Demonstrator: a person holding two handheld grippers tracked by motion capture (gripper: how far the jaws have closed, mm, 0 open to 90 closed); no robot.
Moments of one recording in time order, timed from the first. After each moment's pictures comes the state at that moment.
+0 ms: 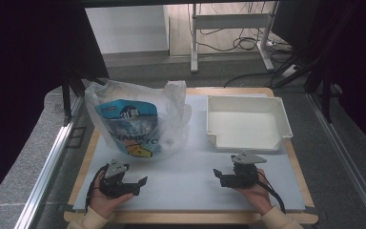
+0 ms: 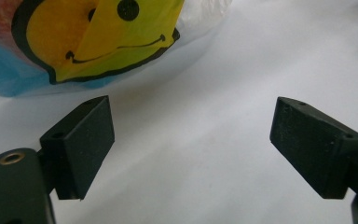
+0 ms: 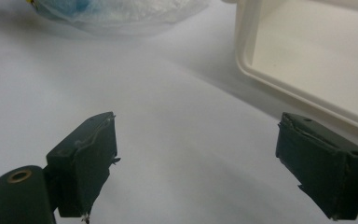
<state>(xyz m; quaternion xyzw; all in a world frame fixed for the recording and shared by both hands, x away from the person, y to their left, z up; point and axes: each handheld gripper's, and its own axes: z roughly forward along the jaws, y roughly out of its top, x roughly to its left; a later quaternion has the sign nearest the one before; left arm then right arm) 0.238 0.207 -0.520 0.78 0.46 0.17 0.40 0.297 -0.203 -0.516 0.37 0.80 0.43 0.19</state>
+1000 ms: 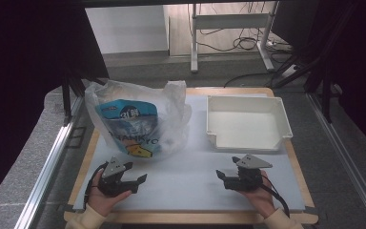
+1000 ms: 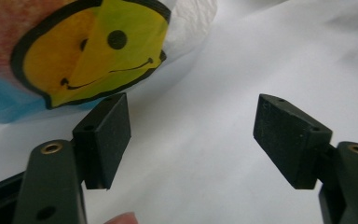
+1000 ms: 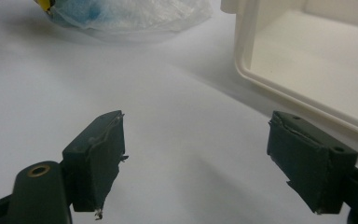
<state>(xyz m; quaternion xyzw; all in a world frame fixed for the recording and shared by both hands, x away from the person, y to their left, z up) 0.237 0.211 -0.511 0.78 0.43 0.17 0.42 0.289 -0.211 -0.516 0.35 0.80 0.44 0.19</state>
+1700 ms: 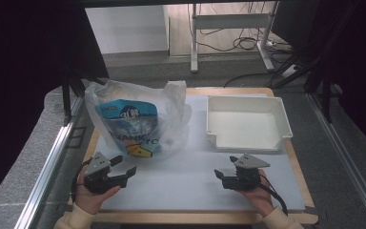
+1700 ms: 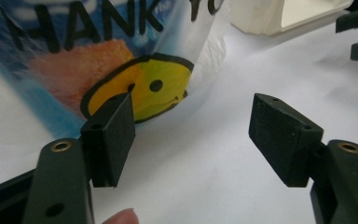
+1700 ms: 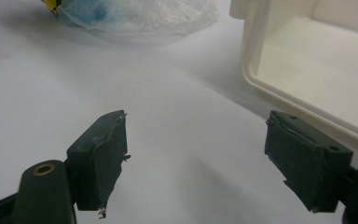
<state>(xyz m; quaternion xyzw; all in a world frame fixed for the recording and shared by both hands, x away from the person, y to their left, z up) 0.229 0.236 -0.475 0.75 0.43 0.20 0.46 0.290 -0.207 -0.515 0.34 0.80 0.44 0.20</state>
